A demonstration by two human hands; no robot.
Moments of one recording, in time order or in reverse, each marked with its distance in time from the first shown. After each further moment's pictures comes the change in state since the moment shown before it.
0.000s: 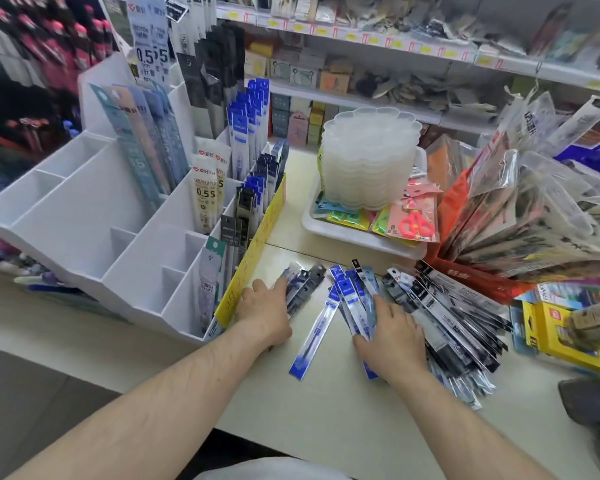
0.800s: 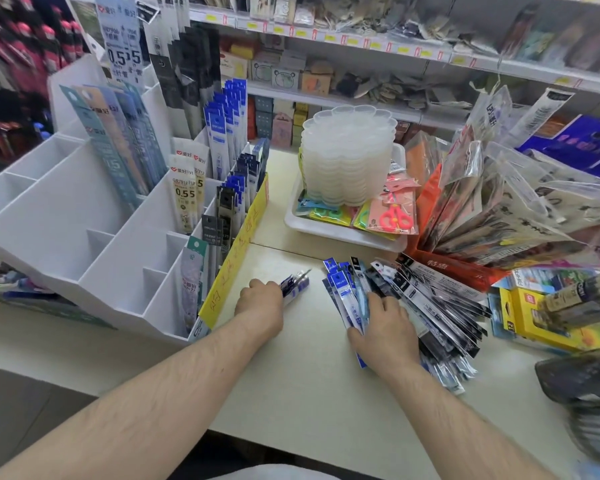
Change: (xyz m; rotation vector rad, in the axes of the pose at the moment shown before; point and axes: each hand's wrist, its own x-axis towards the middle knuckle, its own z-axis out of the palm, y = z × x) left_hand 0.008 0.022 0.001 0.097 0.013 -0.027; right_hand -0.006 0.011 -0.003 0.025 0.075 0.017
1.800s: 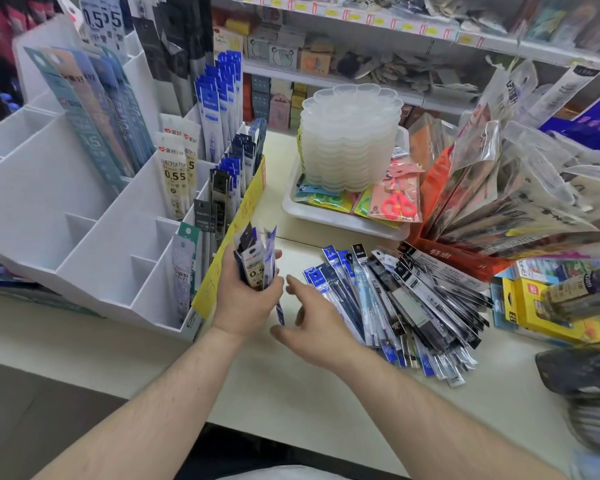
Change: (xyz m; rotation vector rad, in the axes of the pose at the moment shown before) left_hand -0.029 -0.017 0.008 -1.425 0.599 0.294; right_hand -0.015 -0.082 0.006 0.609 -0.293 -0.313
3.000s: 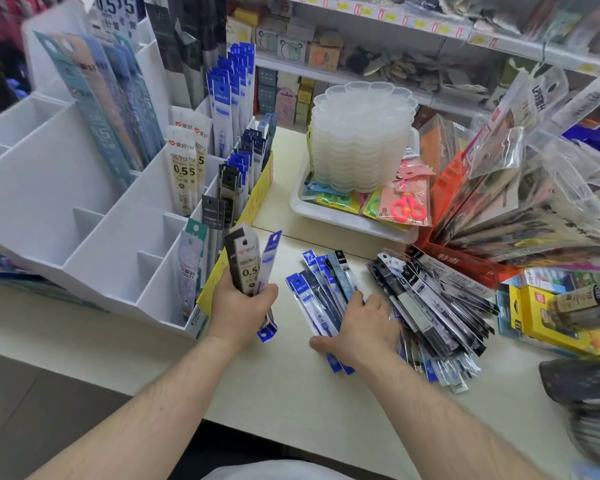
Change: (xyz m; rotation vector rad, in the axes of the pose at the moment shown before) left_hand -0.004 -0.012 -0.014 0.108 0.028 -0.240; right_hand 0.001 0.028 -0.025 -0.803 0.010 0.518
